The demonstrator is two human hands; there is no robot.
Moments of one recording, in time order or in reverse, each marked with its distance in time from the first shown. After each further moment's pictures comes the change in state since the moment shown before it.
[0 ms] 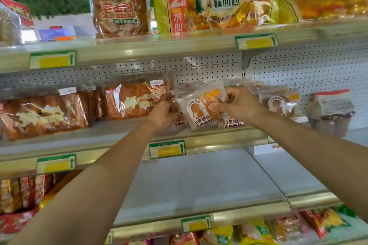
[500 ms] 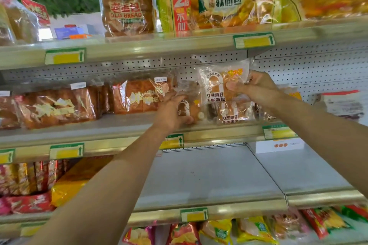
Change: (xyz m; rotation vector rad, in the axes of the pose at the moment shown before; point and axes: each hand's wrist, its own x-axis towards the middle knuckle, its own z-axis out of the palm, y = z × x) left_hand -0.029 0.027 0.017 0.127 0.131 -0.022; right_hand 0.001 0.003 -0.047 0.317 0.016 0.072
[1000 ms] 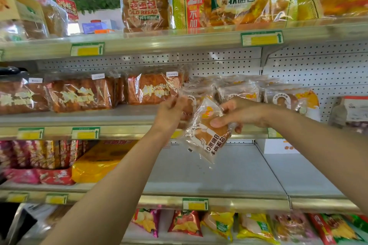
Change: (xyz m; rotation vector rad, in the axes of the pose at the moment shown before) left_hand -0.073 0.047 -0.025 -0.773 0.109 -0.317; right_hand -0.030 0.002 0.026 -0.377 -0.673 0.178
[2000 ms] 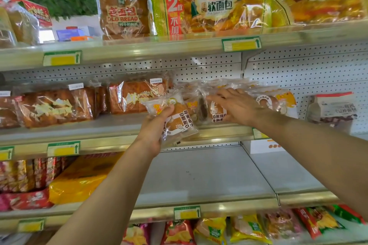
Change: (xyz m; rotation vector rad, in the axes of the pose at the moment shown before) left_hand 0.006 -0.010 -0.001 -0.491 -0.048 -0.240; right_hand 0.024 0.044 -0.034 -1.303 0.452 -0.131
